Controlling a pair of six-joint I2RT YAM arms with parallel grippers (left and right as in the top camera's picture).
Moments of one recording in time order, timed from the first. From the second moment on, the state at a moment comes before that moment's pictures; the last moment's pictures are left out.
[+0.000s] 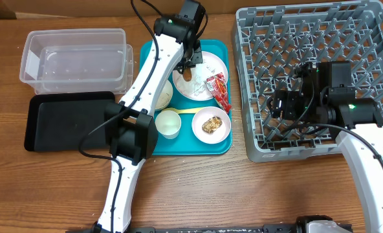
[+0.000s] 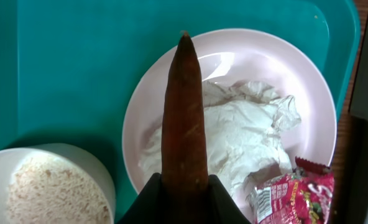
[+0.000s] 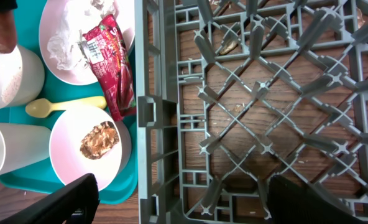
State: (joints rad) left arm -0.40 2.44 2.43 -1.27 -0.08 -0.53; right arm 0.04 1.34 1.17 -0.91 -0.25 0.15
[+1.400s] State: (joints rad) left arm 0.19 1.92 2.03 -1.60 -0.04 -0.38; right arm 0.04 1.34 1.17 -0.90 -0.25 0.15
